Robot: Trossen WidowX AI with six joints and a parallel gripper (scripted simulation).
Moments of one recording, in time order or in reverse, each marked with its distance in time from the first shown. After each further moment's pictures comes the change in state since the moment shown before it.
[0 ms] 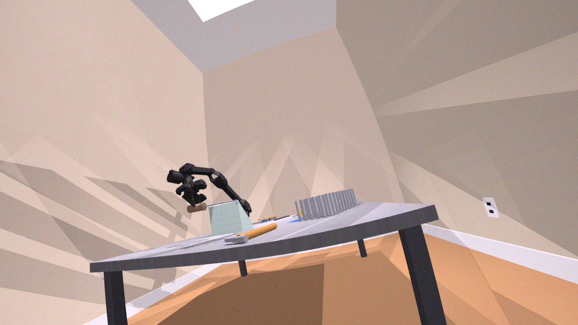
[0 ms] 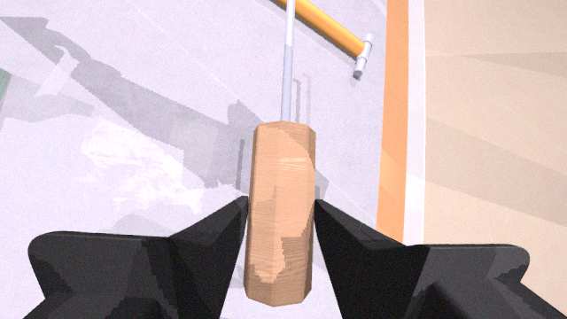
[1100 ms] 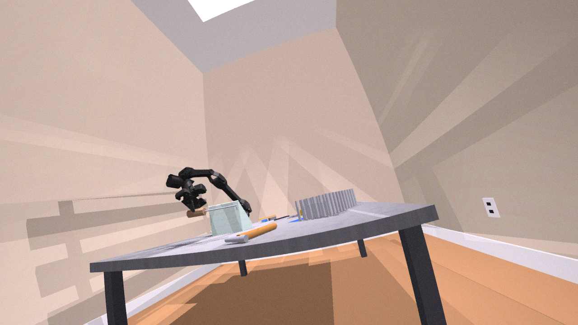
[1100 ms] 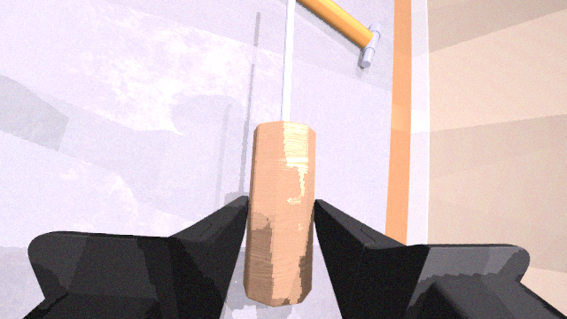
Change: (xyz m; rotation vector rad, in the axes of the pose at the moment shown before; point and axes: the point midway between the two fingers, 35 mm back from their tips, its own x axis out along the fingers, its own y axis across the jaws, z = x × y) arm 0.021 0.003 -0.012 0.000 0.001 0.000
